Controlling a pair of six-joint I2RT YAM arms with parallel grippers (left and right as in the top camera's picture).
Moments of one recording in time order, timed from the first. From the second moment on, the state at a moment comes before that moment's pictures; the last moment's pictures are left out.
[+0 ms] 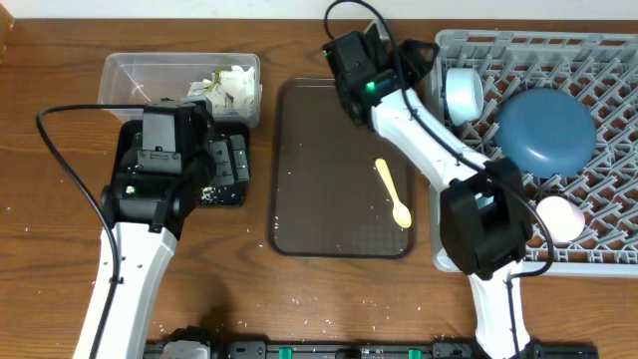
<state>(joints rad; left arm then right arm) -0.10 1.21 1.13 -0.83 0.02 -0.22 0.54 2.22 1.86 -0.58 1.19 -0.35</state>
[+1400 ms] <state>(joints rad) -0.10 1.21 1.13 -0.83 0.02 -0.22 0.56 2.00 1.43 -1.00 0.09 0.16</state>
